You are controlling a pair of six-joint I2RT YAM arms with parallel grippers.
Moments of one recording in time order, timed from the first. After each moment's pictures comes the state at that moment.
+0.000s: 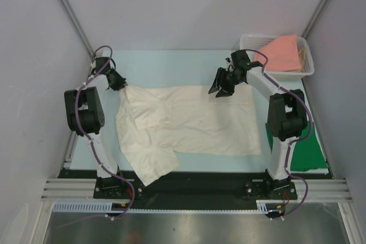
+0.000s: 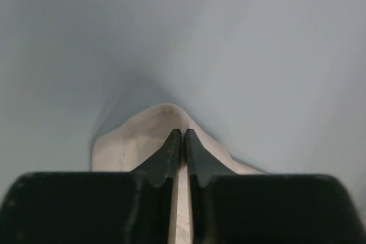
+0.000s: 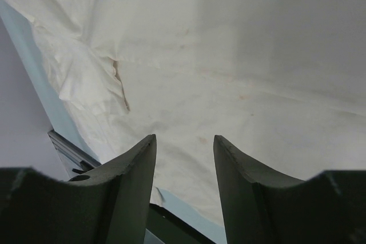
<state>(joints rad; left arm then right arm) 0.16 2.06 1.45 -0.27 0.11 -0.65 0.27 1.98 1.60 -0.67 -0.49 0.53</state>
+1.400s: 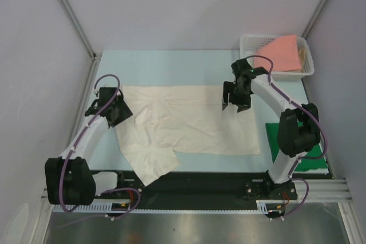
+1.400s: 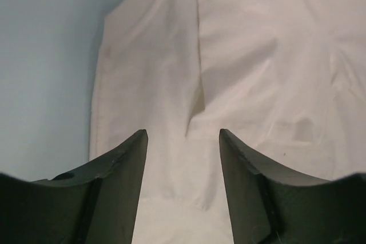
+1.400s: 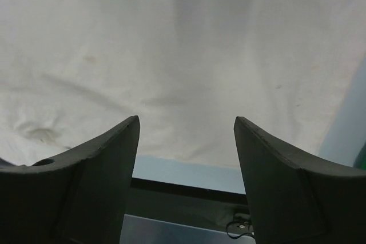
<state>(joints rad) -0.02 1.24 0.85 -0.53 -0.14 -0.56 0.28 1.79 1.45 -0.94 -0.08 0.42</state>
